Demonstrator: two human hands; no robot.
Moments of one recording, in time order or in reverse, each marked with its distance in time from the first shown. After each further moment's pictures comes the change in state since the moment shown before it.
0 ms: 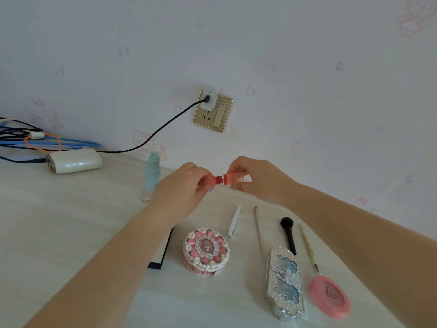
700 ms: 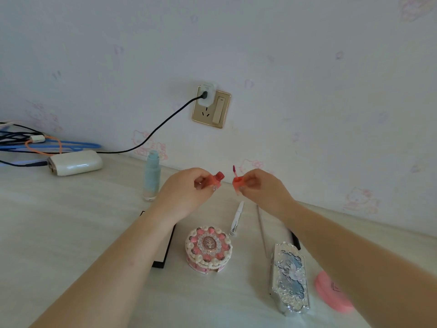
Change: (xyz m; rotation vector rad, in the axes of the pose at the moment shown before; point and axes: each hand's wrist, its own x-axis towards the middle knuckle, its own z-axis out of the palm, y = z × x) left_hand 0.001 0.004 0.006 -0.275 -0.079 -0.219; right_hand -0.010 0.031 0.044 0.453 0.240 0.292
